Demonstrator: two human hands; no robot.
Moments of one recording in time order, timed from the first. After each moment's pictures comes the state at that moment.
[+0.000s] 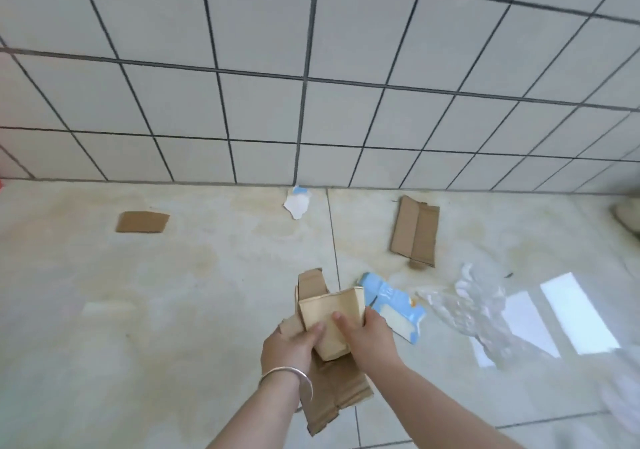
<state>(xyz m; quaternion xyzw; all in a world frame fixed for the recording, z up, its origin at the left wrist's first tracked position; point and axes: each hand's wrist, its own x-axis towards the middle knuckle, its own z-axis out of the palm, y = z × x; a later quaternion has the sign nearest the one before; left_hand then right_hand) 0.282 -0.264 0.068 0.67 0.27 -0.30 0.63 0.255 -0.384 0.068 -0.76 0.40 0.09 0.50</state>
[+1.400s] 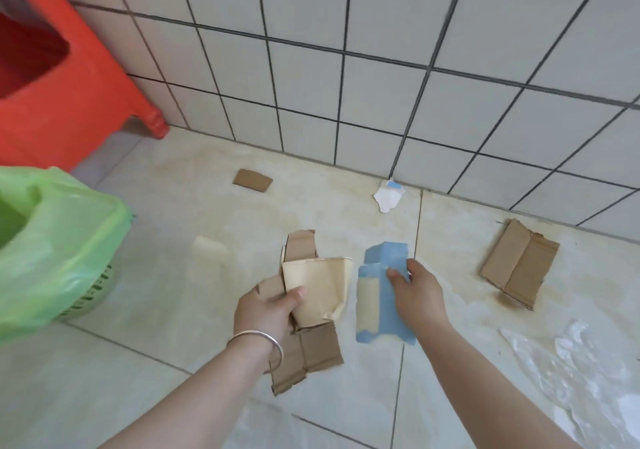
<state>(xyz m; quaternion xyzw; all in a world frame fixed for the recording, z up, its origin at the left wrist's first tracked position) 0.285 -0.184 0.095 0.65 0.33 -0.09 0.68 0.317 -0.381 0.085 -0.86 0.24 0.11 0.44</state>
